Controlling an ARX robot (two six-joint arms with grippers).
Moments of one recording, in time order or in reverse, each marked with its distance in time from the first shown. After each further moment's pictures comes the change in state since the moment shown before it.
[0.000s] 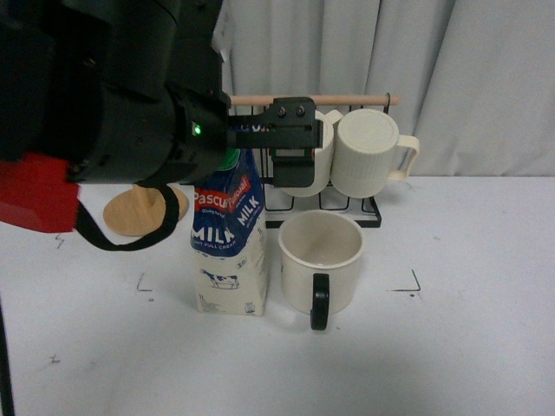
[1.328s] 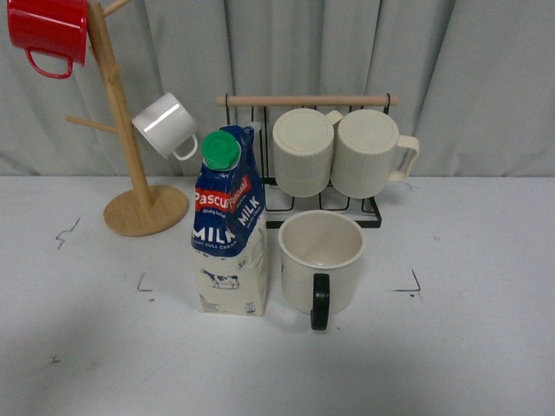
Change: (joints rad) left arm 0.471 -1.190 -0.870 0.143 0.208 0.217; right arm 0.000 0.000 0.000 0.000 0.000 0.000
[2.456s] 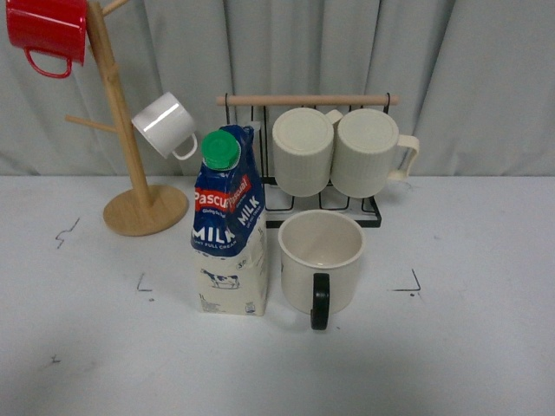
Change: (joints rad) left arm 0.005 -0.541 -0.054 -0.476 0.007 0.000; right arm 0.000 0.000 0.000 0.000 0.000 0.000
